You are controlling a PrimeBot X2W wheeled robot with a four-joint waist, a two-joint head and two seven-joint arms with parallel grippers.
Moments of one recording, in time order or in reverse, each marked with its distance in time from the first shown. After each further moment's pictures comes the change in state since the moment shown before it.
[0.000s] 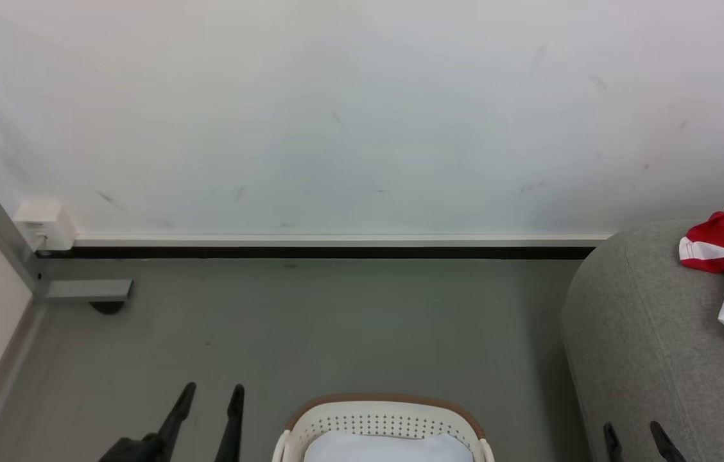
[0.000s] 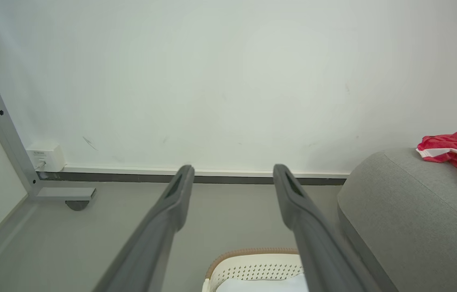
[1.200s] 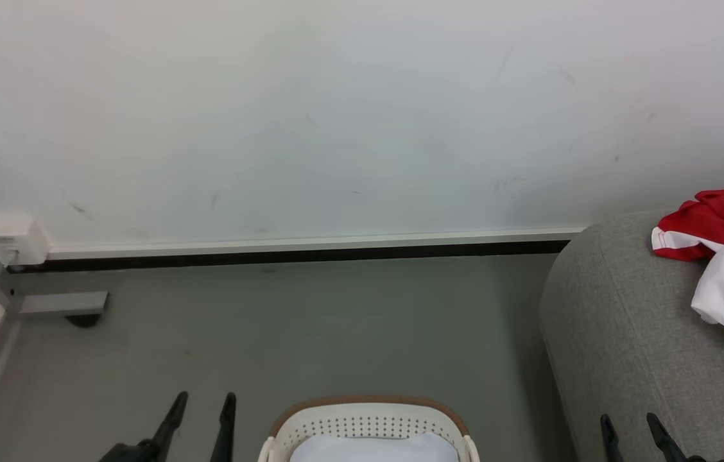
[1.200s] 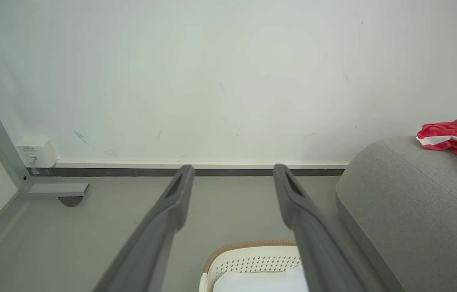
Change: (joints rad) left arm -0.002 -0.072 0.116 0.069 0.098 -0.082 0.000; right arm -0.013 0.000 0.011 -0.012 0.017 0.000 0.000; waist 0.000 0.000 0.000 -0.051
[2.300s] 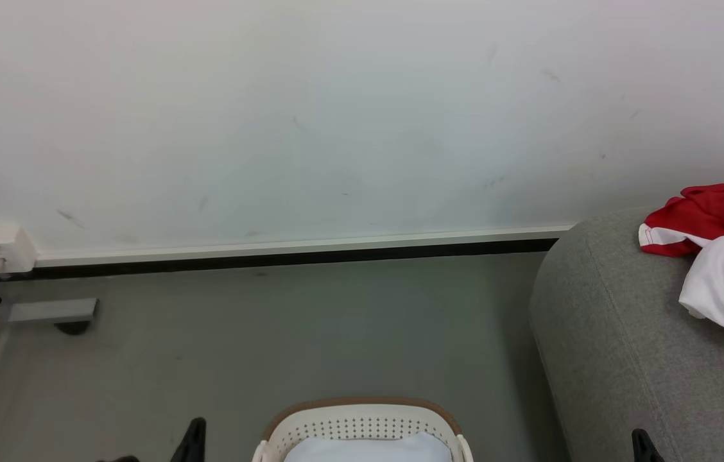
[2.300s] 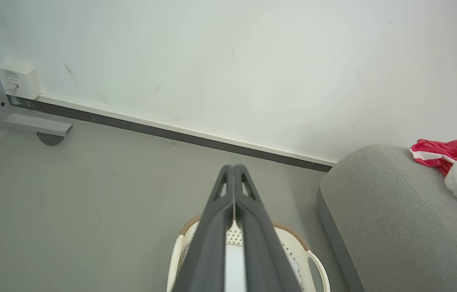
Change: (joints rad) left arm 0.016 -0.010 0.015 0.069 -0.199 -0.004 0.055; right arm 0.018 0.011 -0.013 0.020 0.208 0.000 0.060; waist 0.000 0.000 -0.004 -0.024
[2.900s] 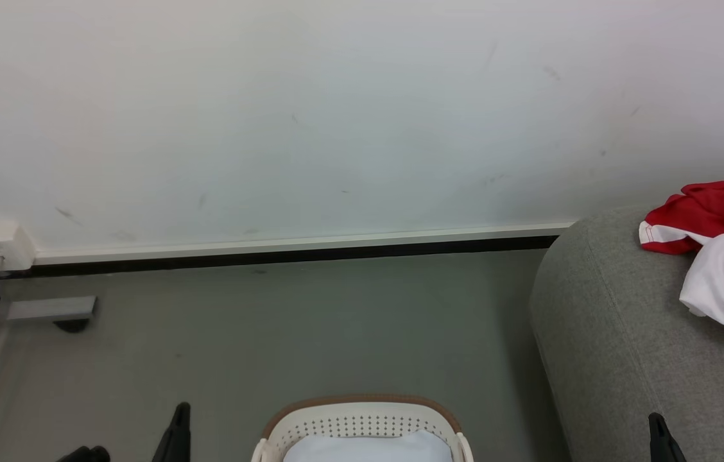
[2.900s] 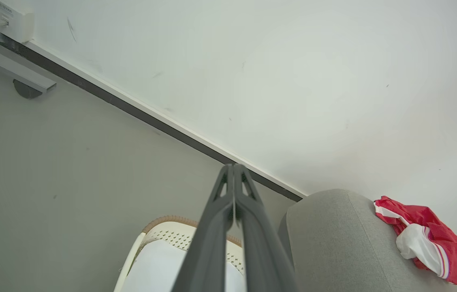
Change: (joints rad) left arm -0.033 -0.003 0.035 -0.016 -0.304 0.000 0.077; right arm -0.024 0.000 -0.024 -0.044 0.290 0.000 0.075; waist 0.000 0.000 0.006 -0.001
